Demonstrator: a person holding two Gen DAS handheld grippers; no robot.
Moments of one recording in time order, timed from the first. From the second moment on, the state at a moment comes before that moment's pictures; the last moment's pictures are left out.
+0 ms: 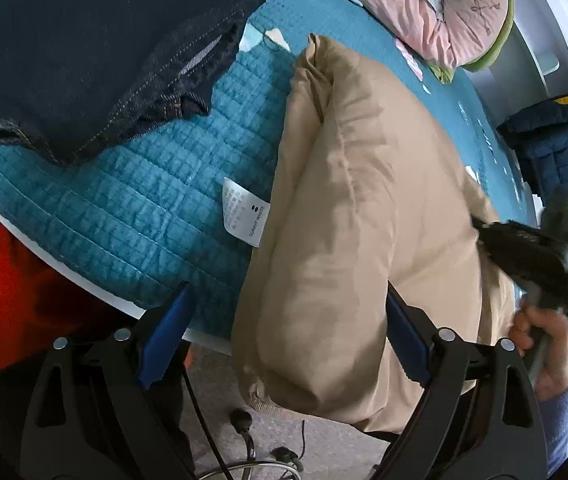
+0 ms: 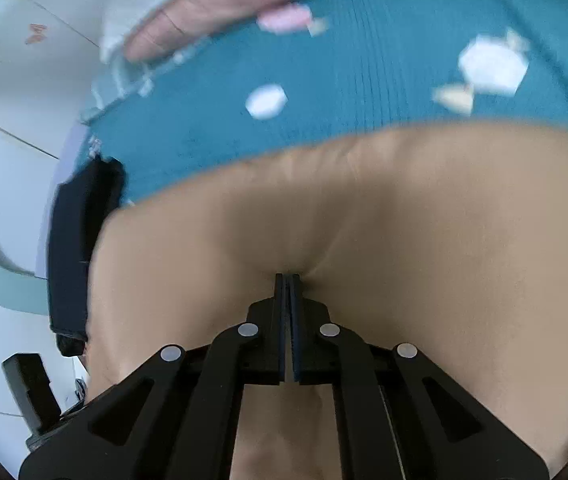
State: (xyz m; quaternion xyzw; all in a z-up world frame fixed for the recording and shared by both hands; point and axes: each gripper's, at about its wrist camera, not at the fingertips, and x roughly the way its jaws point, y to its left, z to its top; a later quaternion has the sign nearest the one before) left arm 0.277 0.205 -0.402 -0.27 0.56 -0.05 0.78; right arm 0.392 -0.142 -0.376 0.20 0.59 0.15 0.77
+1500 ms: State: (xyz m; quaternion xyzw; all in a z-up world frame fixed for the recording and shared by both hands) left arm 0.265 0.136 -0.326 -0.24 0.51 -0.13 0.82; right arm 0.221 -0.118 -0.315 0.17 0.41 0.27 0.85
